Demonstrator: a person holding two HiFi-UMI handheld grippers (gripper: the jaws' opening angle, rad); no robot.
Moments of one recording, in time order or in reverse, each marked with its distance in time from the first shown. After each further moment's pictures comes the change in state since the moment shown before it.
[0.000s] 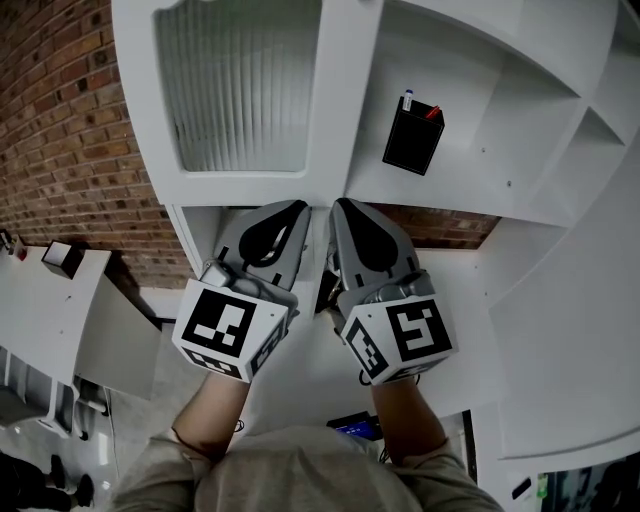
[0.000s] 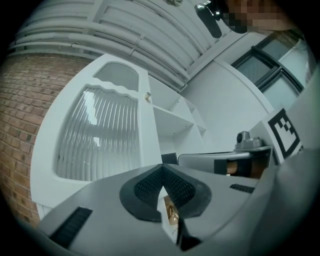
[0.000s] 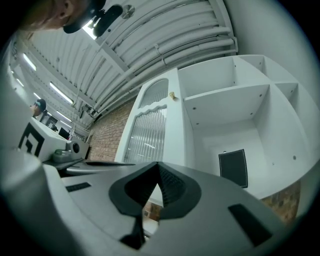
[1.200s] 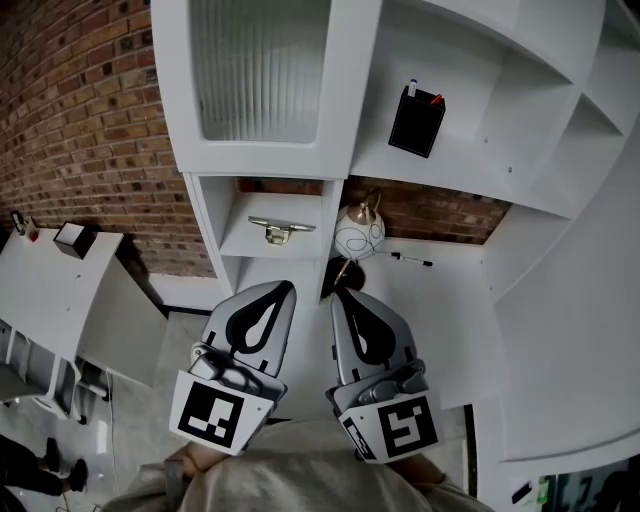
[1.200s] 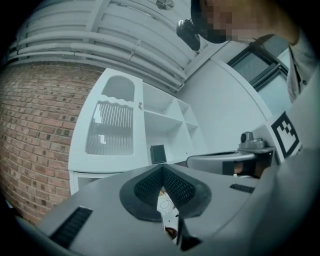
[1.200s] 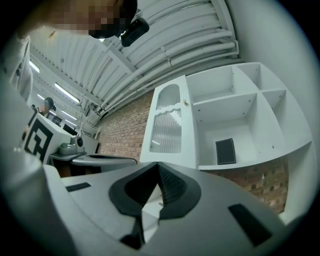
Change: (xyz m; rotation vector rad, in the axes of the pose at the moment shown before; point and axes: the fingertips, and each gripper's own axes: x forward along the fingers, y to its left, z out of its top) left arm -0.130 -0.076 -0.025 -0.026 0.056 0.051; right arm -0.133 0.080 -0.025 -0.015 0.056 0.036
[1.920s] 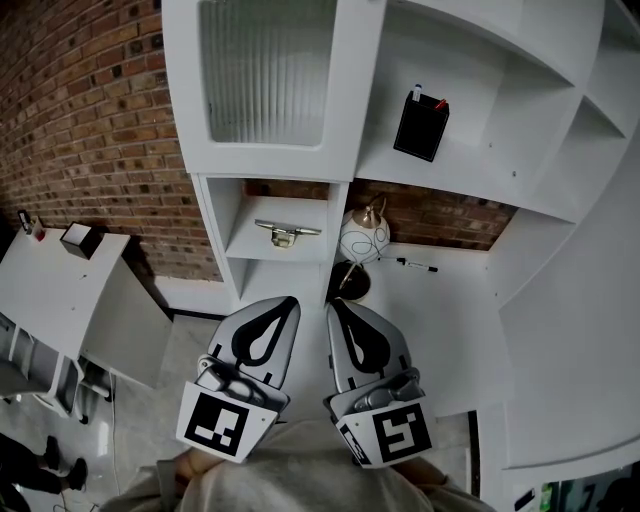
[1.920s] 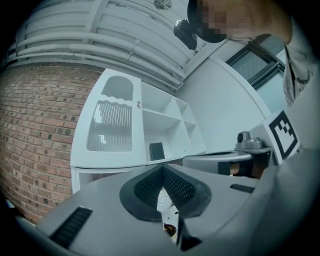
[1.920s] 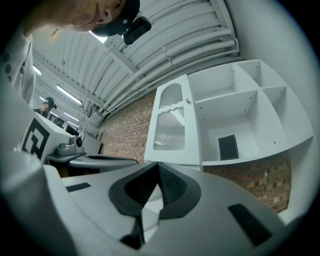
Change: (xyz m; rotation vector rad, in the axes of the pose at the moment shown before) left arm -0.015 -0.011 -0.013 0.003 0.011 0.009; right arm -0.008 0.014 -0.012 0.011 -0.007 0.031
